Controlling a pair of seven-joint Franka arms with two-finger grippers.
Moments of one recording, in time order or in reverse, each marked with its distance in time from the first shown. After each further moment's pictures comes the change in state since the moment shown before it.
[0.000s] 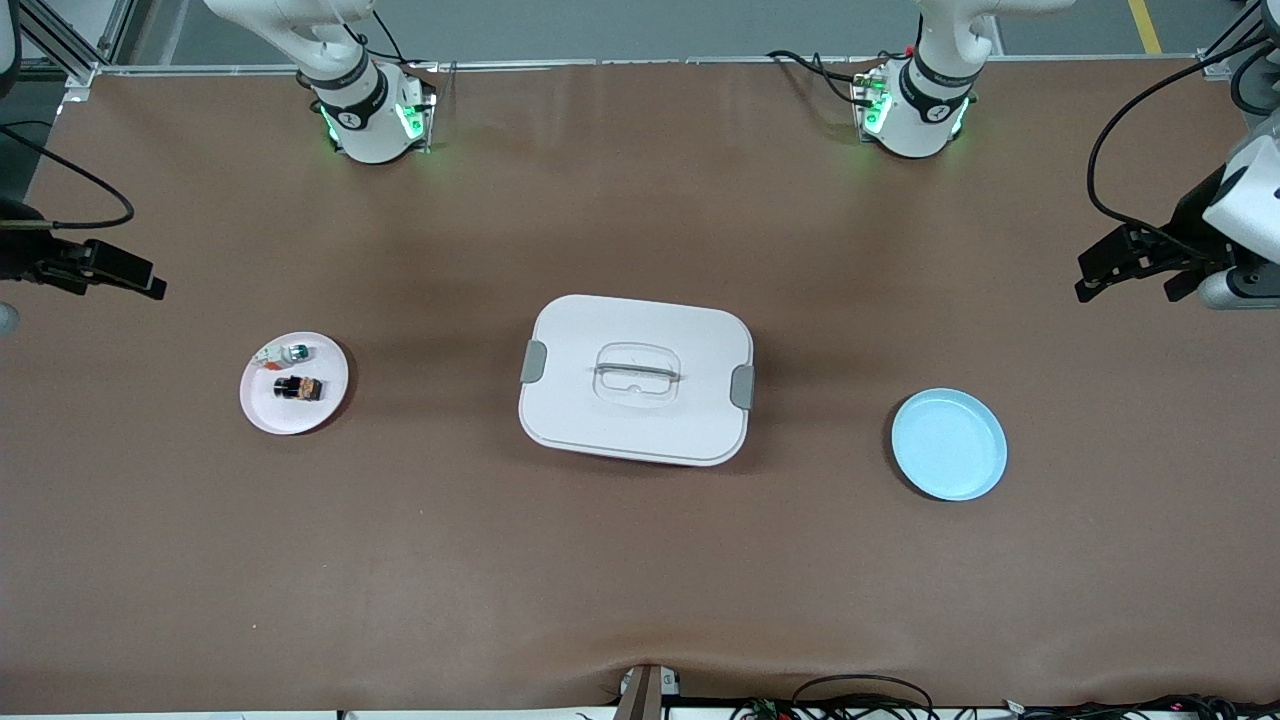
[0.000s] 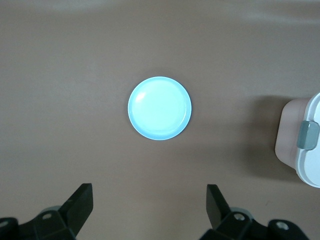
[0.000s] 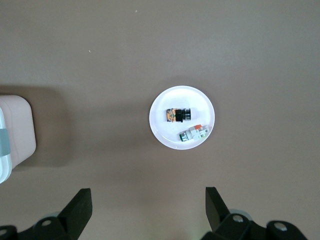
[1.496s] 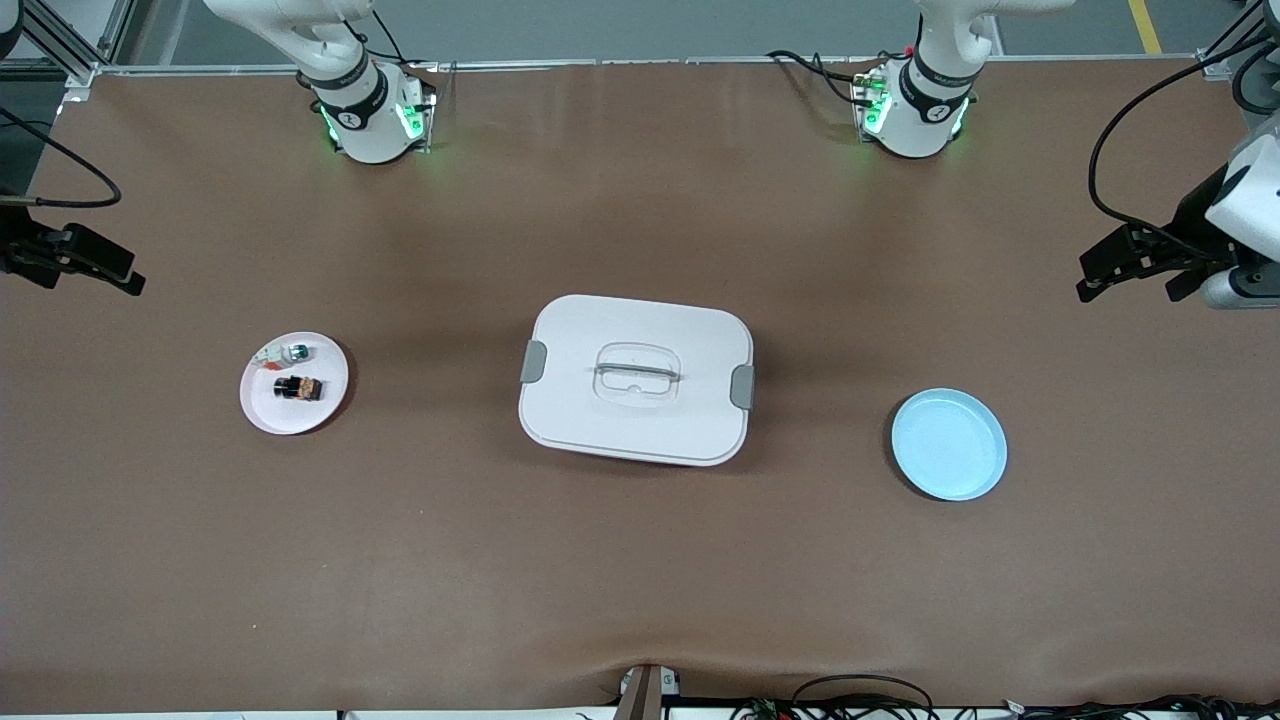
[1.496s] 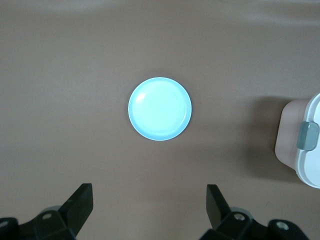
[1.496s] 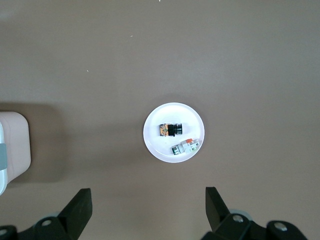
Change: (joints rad) left arm 0.001 0.000 0.000 0.004 0.000 0.000 0.000; right arm 0.013 -0.038 0.014 0.002 -0.056 0.043 0.030
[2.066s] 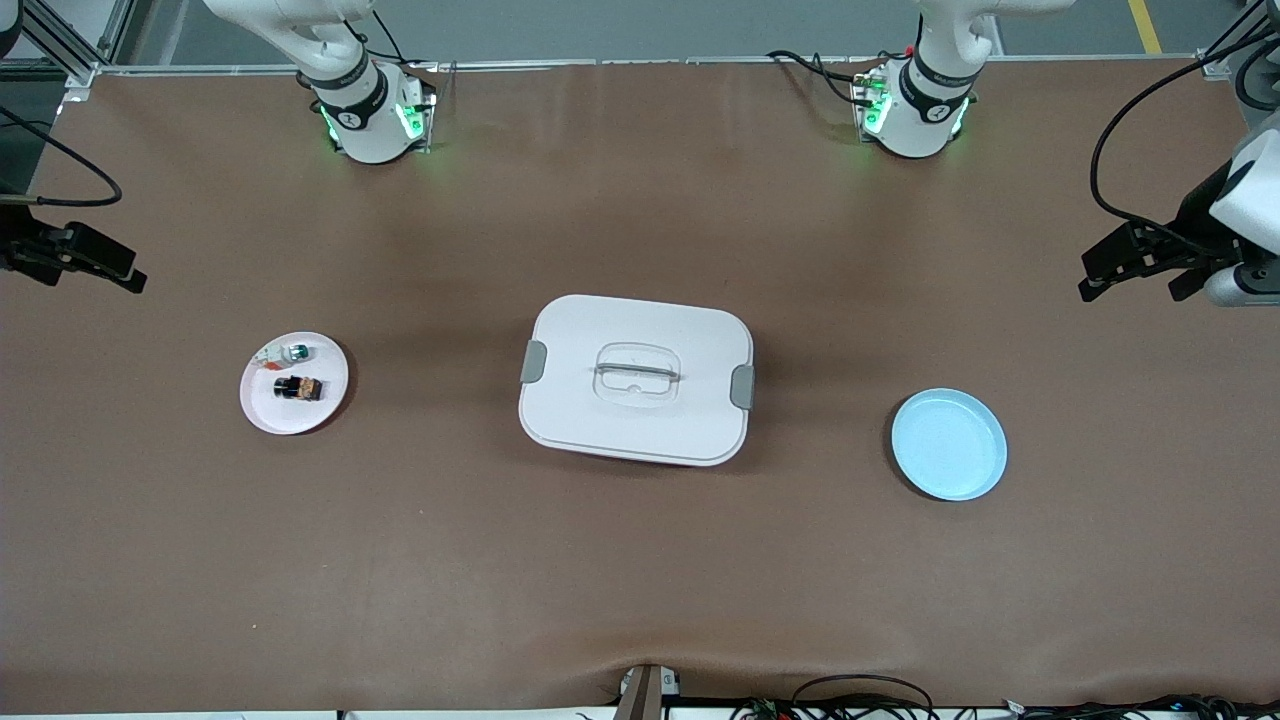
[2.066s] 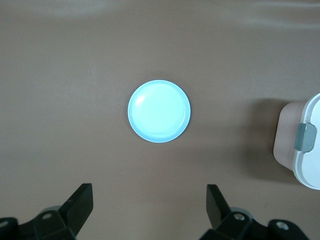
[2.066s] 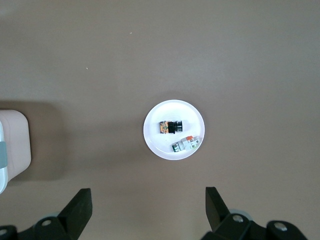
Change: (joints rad) left arm -0.003 0.000 -0.001 0.011 0.000 0.000 0.000; right arm 0.000 0.000 0.000 0.000 0.001 -0.013 0.006
